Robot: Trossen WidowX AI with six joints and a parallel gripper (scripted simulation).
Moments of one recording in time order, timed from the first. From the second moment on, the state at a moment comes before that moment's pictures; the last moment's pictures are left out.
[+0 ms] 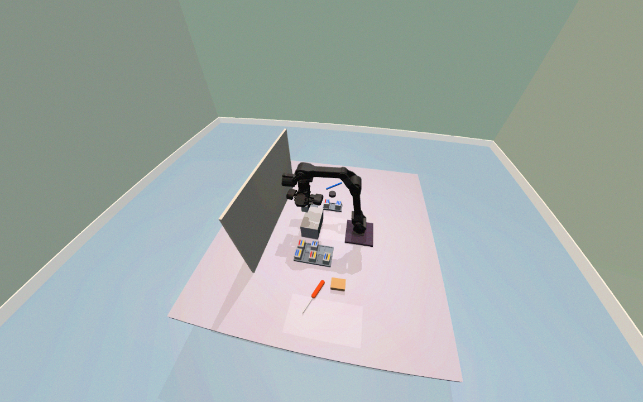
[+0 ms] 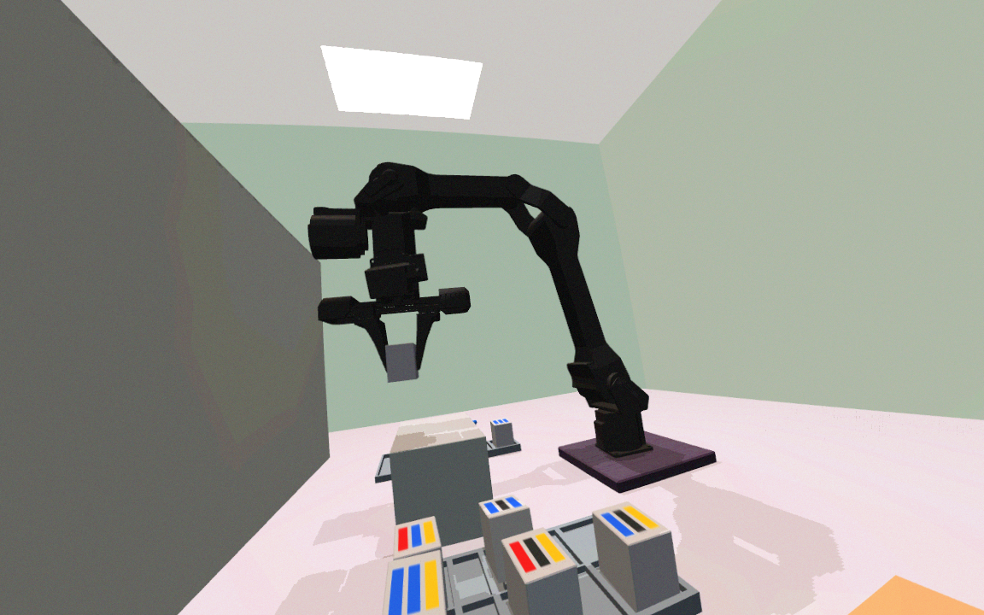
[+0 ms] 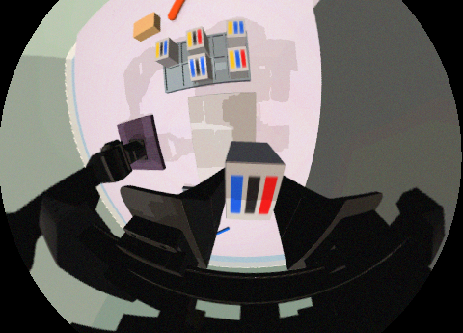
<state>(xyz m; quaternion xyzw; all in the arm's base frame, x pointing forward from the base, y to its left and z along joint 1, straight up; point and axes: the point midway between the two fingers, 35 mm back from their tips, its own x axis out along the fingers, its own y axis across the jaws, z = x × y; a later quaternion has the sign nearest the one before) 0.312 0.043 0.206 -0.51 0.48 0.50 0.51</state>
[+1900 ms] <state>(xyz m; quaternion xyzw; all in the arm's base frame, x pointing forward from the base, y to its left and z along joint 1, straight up) 0.350 -0.159 0.189 -0.53 0.48 0.49 0.50</state>
